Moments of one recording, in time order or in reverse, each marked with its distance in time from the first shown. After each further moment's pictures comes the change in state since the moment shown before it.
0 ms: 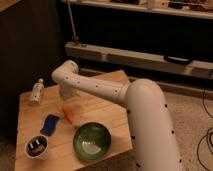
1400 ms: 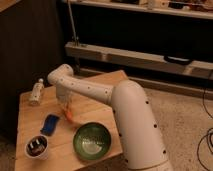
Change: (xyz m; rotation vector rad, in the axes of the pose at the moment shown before) arm 0.005 -0.004 0.042 0.032 -0.097 -0.006
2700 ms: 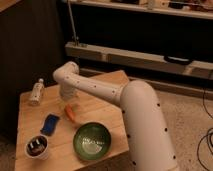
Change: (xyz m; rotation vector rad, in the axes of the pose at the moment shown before) arm -0.007 0.012 -0.038 0.024 0.093 0.010
